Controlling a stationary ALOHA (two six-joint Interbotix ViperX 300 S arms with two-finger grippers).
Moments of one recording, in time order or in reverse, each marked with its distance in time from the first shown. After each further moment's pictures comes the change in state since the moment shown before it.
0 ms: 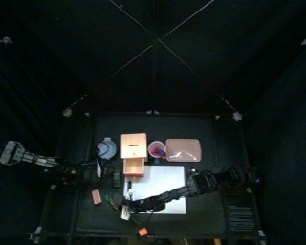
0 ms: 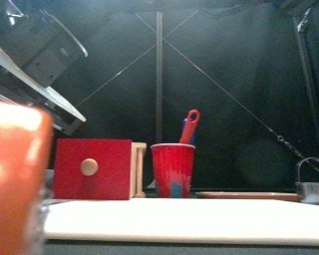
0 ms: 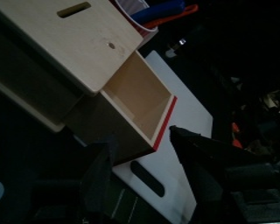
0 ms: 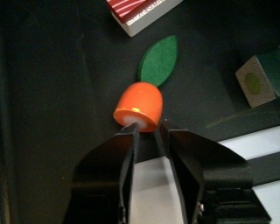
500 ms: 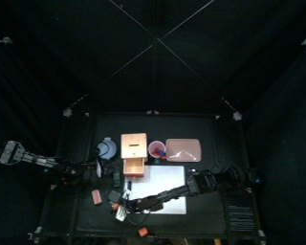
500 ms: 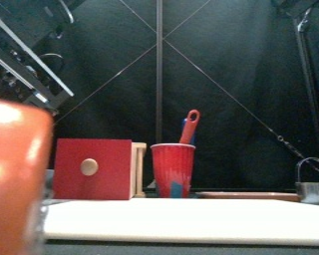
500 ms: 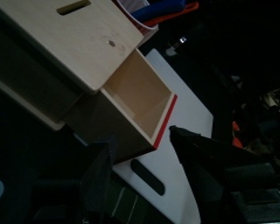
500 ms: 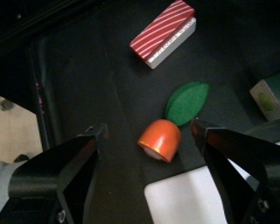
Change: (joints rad) left arm 0.002 0.000 0.003 0.002 0.012 0.000; right arm -0.014 0.048 -0.176 0.126 0.055 0.008
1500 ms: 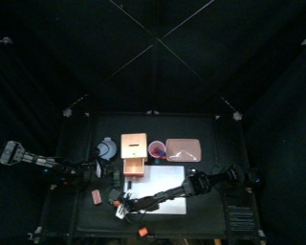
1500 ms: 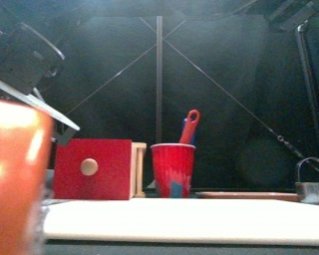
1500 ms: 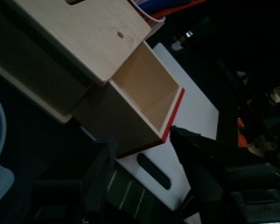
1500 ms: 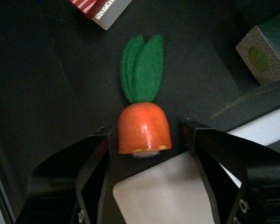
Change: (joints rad) left arm 0.006 0.000 0.017 0.000 0.003 0.000; right arm -0.008 0.066 -0.032 0.029 0.117 -0.009
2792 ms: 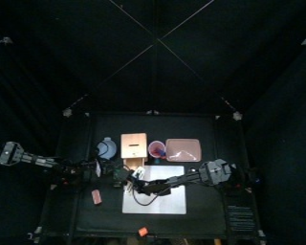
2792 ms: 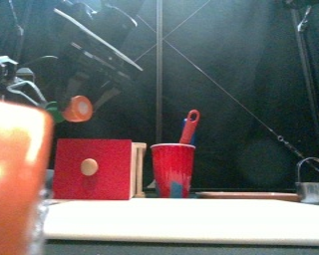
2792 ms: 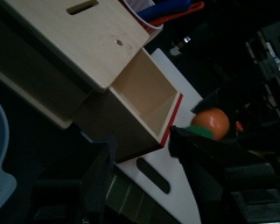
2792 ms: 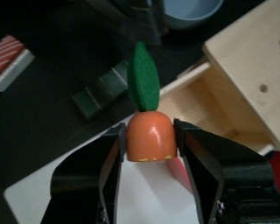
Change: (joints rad) left arm 0.041 -0.041 -0.002 0.021 0.005 0.005; right arm -0.140 -0.402 0.397 -0.259 0.195 -0.023
